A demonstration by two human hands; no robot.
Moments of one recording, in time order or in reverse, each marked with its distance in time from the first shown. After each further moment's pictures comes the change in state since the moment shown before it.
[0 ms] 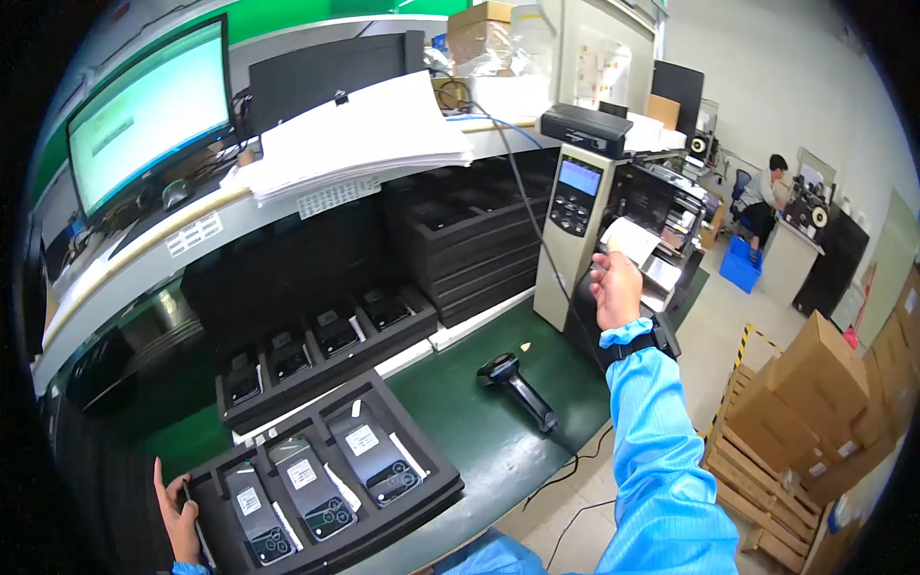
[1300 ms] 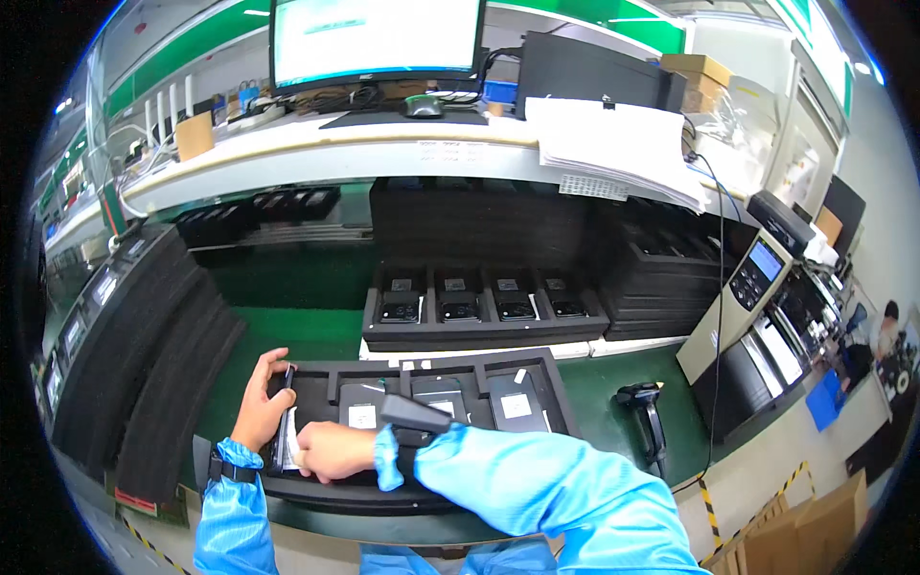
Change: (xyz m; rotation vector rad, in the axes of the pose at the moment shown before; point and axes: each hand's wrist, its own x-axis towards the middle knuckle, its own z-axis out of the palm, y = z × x) left_hand 0.001 -0.022 -0.009 0.023 -0.014 0.007; right_hand -0.488 0.118 0.254 -0.679 -2.327 0.266
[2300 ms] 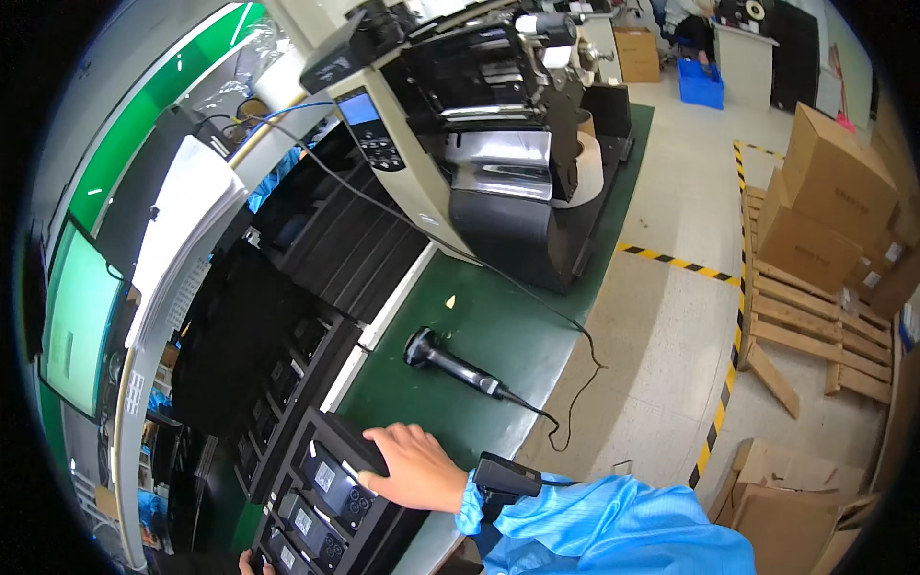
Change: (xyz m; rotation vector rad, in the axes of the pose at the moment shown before) left_hand 0.012 0.012 0.011 0.726 -0.195 0.271; right_hand -0.285 0.158 0.029 0.079 1.492 0.259
